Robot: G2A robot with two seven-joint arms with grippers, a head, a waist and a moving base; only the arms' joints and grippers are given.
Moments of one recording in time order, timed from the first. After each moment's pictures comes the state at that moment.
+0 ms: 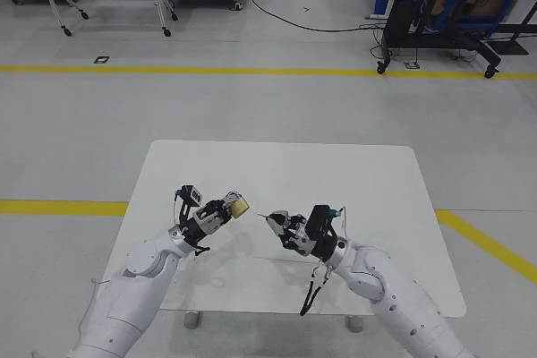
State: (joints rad) left arm 1.26 -1.17 -1.17 -1.29 -0.68 -0.34 -0.80; right arm -1.37 -1.18 1.03 -1.56 -0.94 -0.64 -0.09
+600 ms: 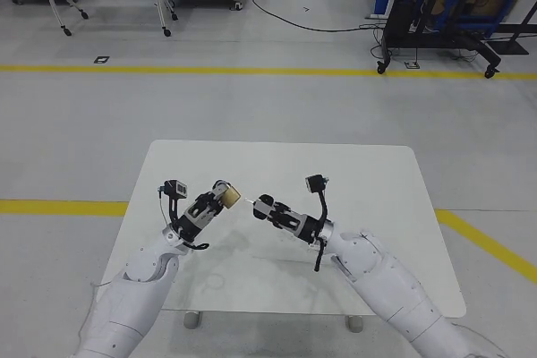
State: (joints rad) left arm 1.29 -1.18 -1.20 -1.32 -0.53 -0.57 -0.62; right arm -1.18 -1.24 0.91 -1.37 0.02 -0.59 0.37
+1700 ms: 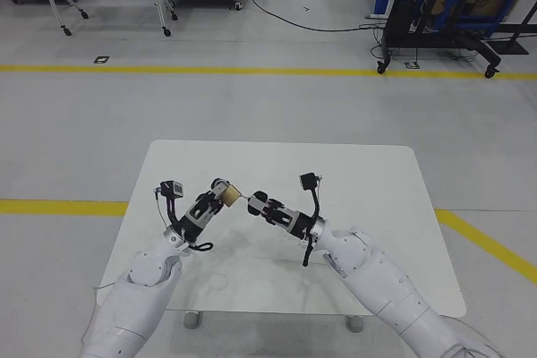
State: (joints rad) left arm 1.31 -1.20 -1.21 -1.35 -0.39 -0.64 -0.50; right arm -1.14 -1.29 0.88 -1.28 -0.01 -0.63 0.33
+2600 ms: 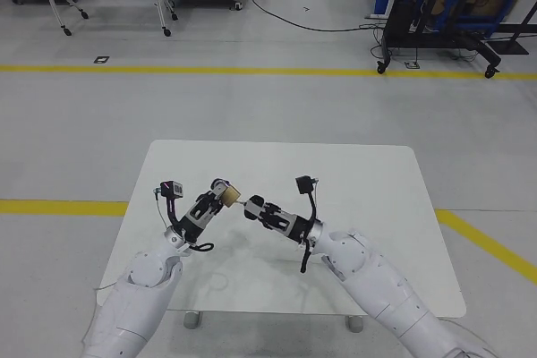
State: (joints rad) left arm 1.32 -1.21 -1.22 -1.35 -0.38 -0.64 -0.49; right arm -1.16 -1.30 0.89 -1.31 -0.06 -0.63 0.34
